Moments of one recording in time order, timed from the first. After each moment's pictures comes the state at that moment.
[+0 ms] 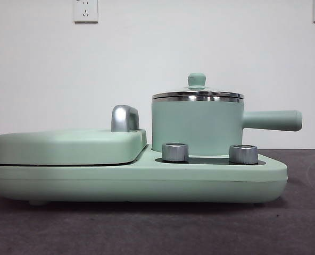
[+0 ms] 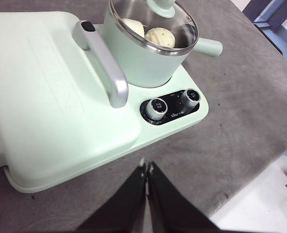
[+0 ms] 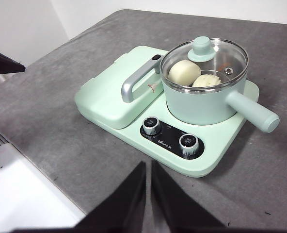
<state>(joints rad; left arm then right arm) -0.71 0.56 0.81 -0.76 0.08 -0.37 0.55 0.26 0.92 -1.03 -0.21 0.18</state>
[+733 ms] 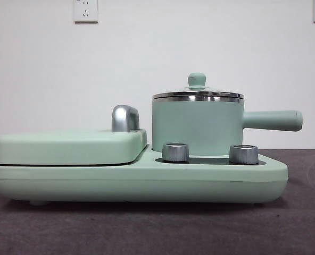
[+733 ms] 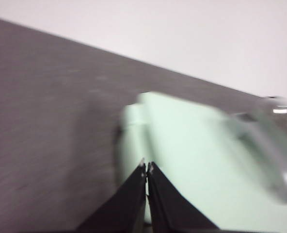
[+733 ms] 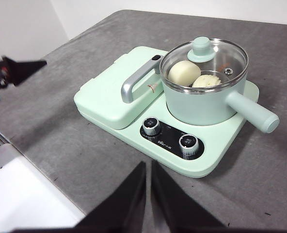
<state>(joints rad) -0.14 0.12 0.18 -0.23 0.07 -0.34 0.55 0.26 0.92 -1.03 -0.21 0.18</state>
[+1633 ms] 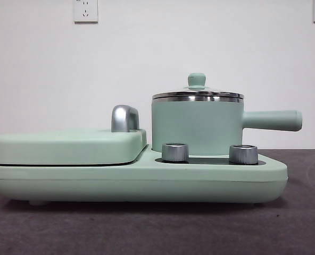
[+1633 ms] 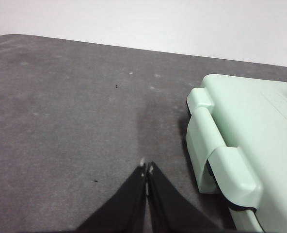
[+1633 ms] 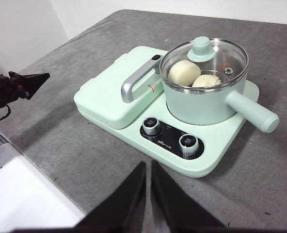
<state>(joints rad) -0.04 0.00 0.03 -0.18 0.02 -0.12 0.55 0.26 0.92 -1.03 -0.21 0.18</state>
